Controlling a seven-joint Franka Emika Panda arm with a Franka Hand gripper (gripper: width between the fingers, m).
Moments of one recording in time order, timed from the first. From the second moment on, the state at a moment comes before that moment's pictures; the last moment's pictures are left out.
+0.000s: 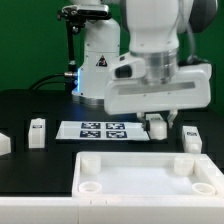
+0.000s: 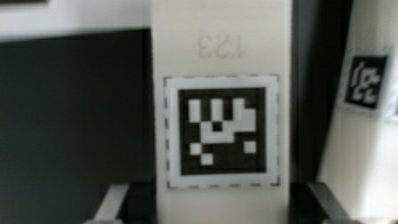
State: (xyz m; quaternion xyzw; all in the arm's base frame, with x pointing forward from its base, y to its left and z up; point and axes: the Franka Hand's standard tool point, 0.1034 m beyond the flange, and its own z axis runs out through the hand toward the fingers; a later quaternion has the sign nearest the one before) arm 0.434 0.093 0.046 -1.00 0.00 0.05 0.06
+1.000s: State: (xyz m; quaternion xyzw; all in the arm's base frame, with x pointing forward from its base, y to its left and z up) arm 0.440 0.090 0.040 -0.87 -0.49 -0.03 0.02
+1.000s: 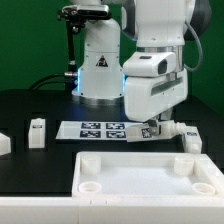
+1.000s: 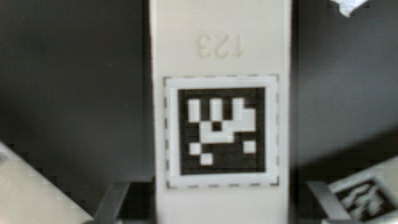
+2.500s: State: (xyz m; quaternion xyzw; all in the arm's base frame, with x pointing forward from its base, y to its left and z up) arm 0.413 0.093 0.036 -0.29 -0.95 -0.11 -0.08
